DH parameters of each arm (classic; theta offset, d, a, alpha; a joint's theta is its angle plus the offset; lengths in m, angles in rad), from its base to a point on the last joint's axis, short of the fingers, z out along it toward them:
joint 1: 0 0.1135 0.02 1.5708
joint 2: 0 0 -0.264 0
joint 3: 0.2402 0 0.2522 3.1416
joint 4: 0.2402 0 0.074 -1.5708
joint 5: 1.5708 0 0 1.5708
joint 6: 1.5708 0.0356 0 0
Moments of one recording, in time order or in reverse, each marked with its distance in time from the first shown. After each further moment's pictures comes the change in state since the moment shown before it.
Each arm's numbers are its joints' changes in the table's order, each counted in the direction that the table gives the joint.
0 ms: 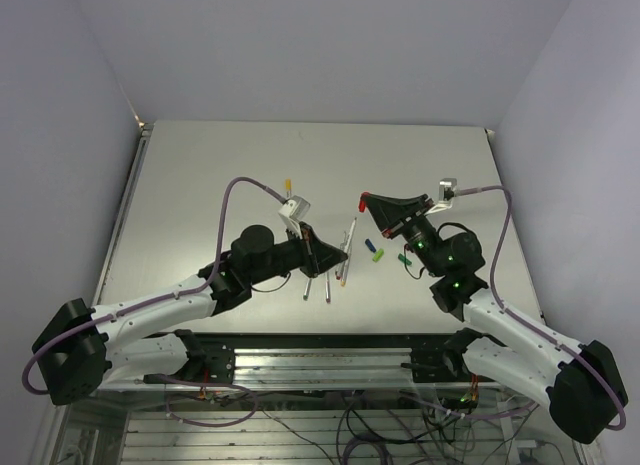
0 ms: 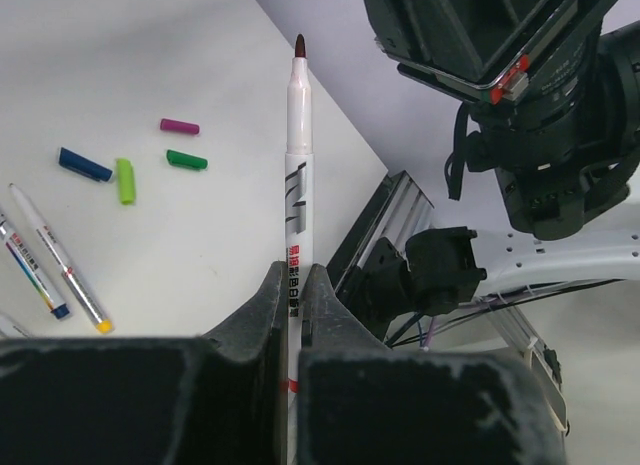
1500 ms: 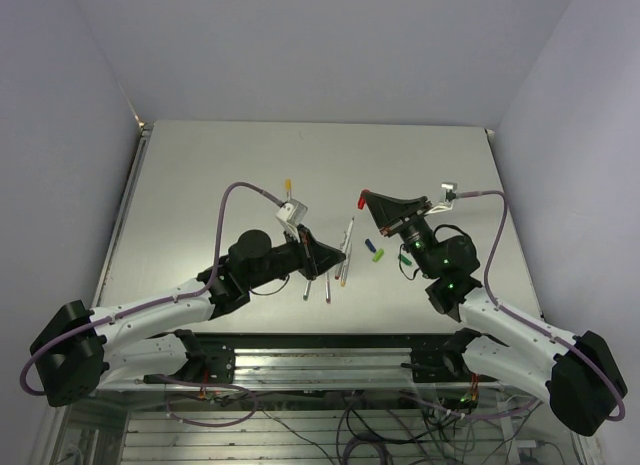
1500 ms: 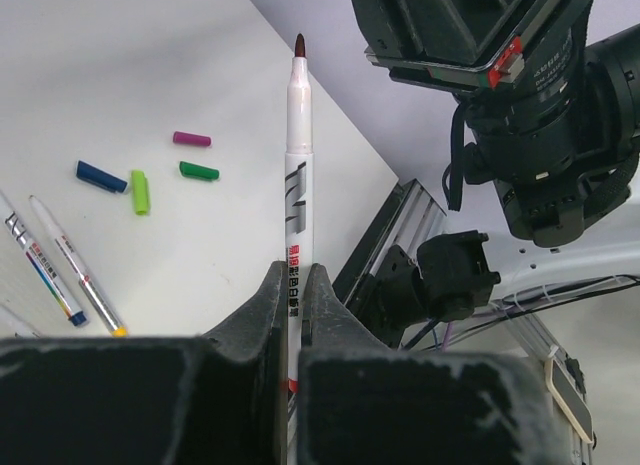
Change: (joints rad) left arm -0.018 0.019 -0.035 -0.044 -0.048 0.033; right arm 0.045 -0.044 -0.023 -0.087 0.126 0.092
